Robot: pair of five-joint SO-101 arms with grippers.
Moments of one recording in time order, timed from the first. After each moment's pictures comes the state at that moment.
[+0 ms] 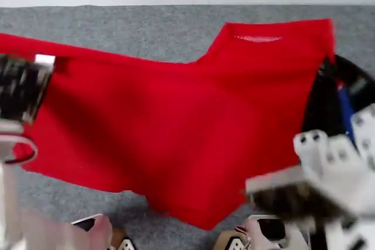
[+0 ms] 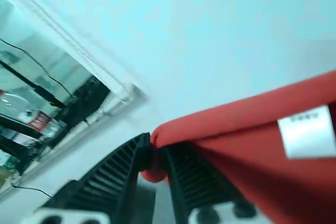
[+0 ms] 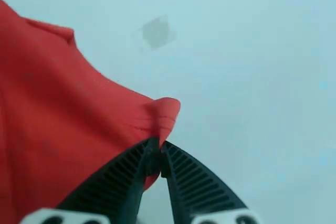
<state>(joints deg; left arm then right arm) -22.8 -25.5 -50.3 99.4 -36.0 -3.0 -38.2 -47.6 92.8 55.3</state>
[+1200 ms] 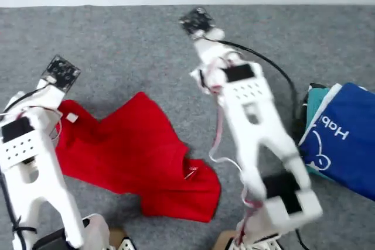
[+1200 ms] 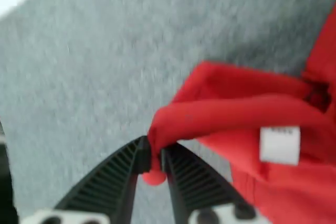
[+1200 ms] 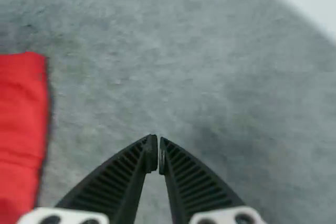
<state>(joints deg) -31.5 -24.0 37.8 52.7 -48.2 -20.2 7.3 -1.8 54.2 21.1</state>
